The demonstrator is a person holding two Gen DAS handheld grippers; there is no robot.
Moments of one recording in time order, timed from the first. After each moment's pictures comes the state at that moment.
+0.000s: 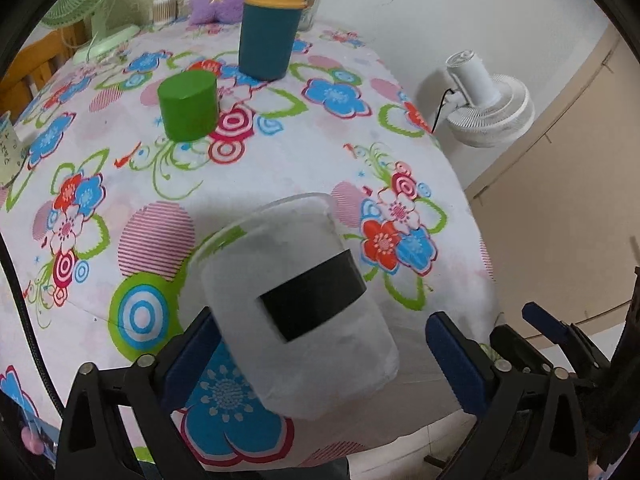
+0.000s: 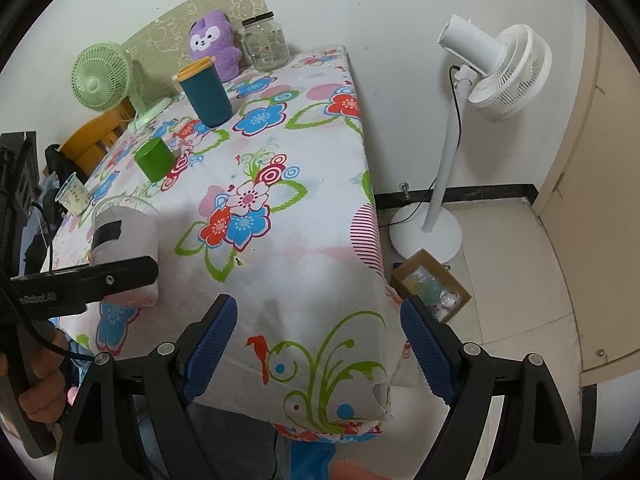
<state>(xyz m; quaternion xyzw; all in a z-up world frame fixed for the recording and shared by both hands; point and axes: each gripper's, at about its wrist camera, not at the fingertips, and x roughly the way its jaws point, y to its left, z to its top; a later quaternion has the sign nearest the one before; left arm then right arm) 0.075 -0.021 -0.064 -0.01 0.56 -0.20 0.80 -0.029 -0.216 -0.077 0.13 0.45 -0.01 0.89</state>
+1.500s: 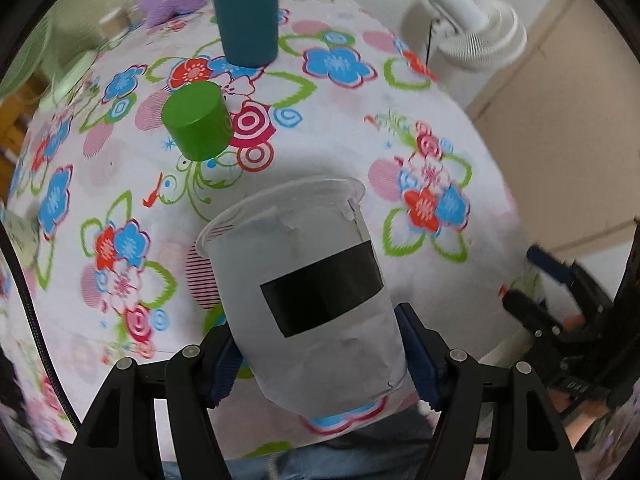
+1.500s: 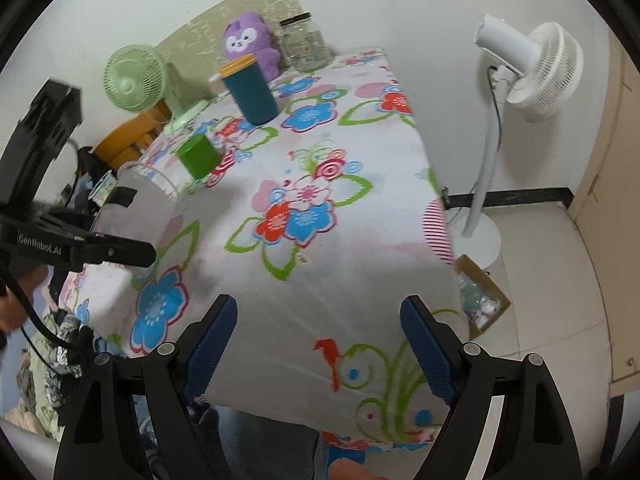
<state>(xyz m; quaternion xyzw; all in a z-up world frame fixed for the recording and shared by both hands) 0.112 -0.007 -0.042 0.15 0.62 -0.23 0.73 -0.026 -0.185 -0.084 0.15 0.42 0.05 0.89</state>
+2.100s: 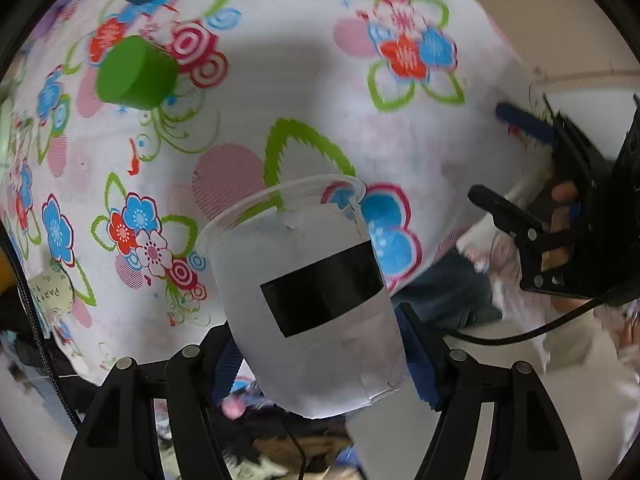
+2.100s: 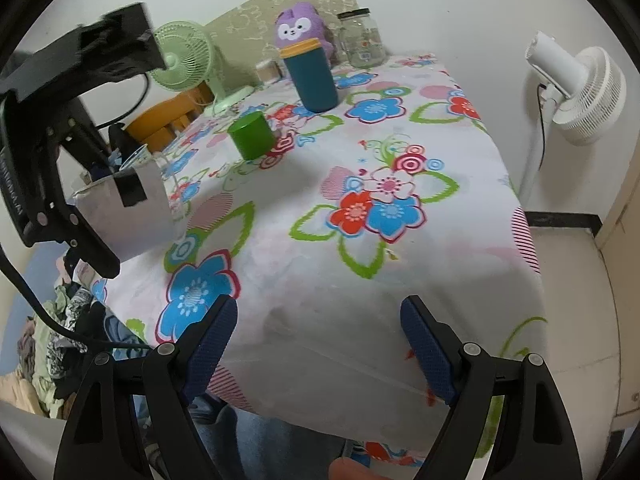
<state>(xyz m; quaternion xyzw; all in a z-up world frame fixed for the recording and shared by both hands) 0.121 -0.024 -0.050 0.35 0.76 -0.25 0.49 -0.020 -0.140 -0.090 0.12 0.41 0.11 0.90</state>
